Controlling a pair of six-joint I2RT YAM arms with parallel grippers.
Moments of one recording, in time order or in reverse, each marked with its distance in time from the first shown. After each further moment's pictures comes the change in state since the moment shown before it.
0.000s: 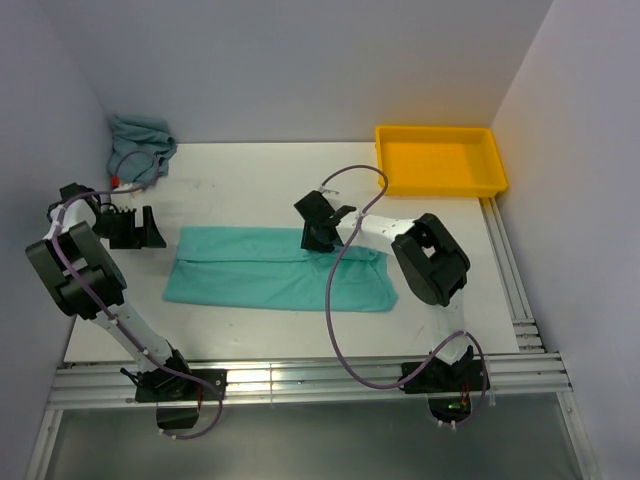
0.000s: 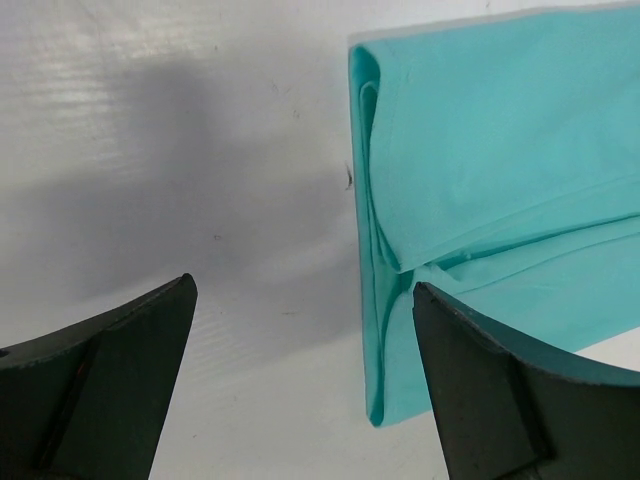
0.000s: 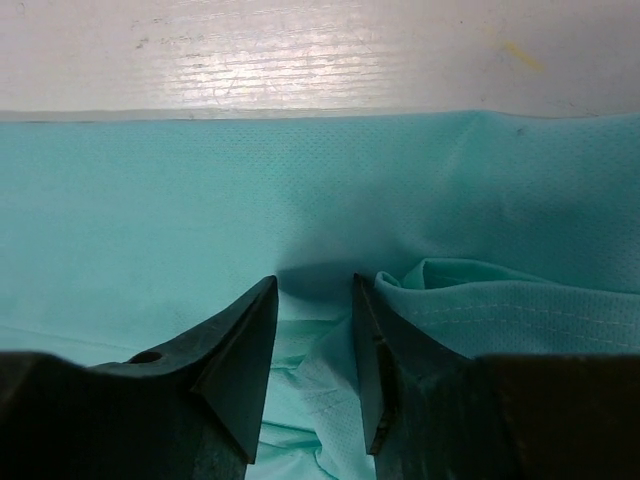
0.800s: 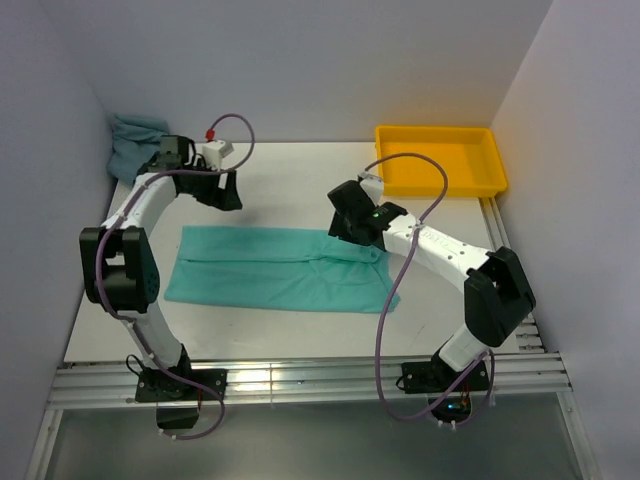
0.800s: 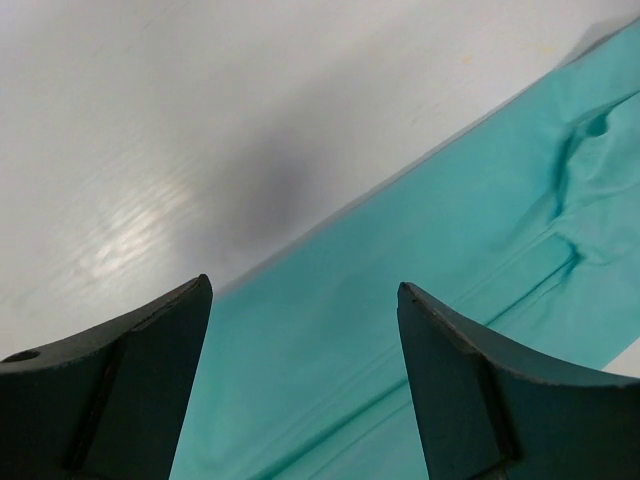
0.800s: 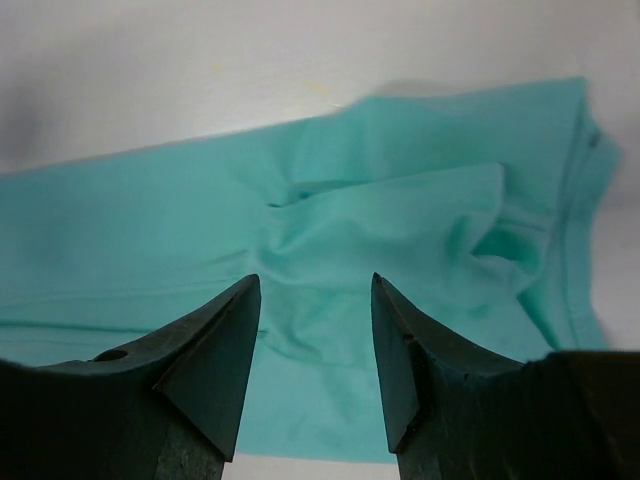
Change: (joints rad) left arm -0.555 -0.071 0.114 0.204 -0.024 -0.262; right arm -0.043 -0.434 -0.143 -0.161 0.153 0.046
